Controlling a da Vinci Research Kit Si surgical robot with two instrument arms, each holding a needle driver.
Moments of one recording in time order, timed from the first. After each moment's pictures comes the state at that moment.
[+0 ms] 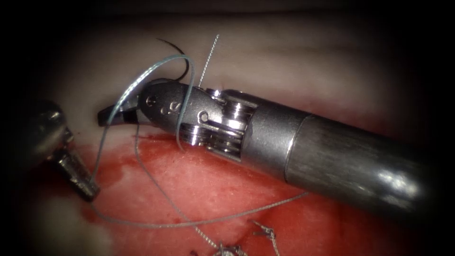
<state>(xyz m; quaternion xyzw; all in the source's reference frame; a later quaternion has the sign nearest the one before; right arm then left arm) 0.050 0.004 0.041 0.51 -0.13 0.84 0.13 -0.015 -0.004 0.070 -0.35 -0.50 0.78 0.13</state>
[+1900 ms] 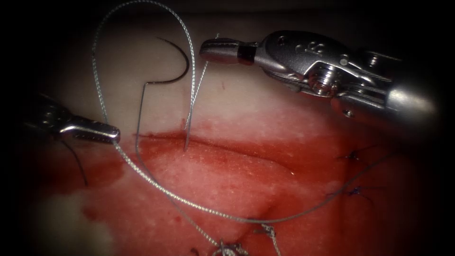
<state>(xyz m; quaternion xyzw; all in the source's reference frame) 0.036 0.011 0.036 0.56 -0.13 0.80 -0.18 -0.013 -0.005 0.076 -0.19 -0.61 0.39 0.66</state>
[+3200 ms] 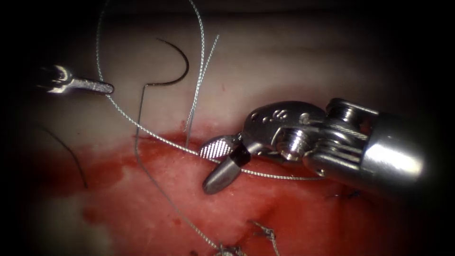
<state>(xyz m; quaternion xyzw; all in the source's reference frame) 0.036 0.002 0.038 0.34 -0.46 0.81 -0.10 -0.011 0.000 0.079 -0.28 -0.36 0.63 0.62</state>
